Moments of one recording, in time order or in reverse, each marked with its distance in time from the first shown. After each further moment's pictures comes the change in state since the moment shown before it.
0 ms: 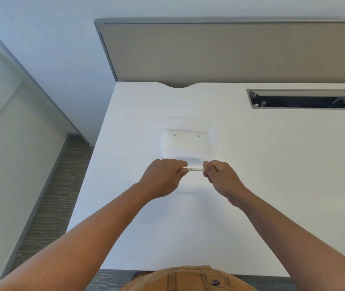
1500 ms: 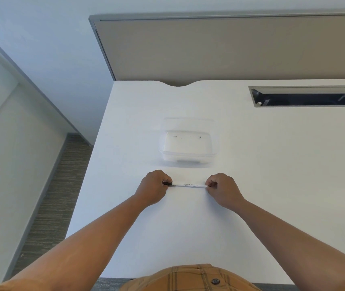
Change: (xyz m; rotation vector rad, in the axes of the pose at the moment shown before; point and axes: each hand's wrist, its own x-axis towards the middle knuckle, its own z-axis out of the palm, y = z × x) left_hand 0.002 -0.070 0.069 -0.299 -0.080 -0.415; right_hand 0.050 0.080 0.012 -0.465 -0.002 -0.129
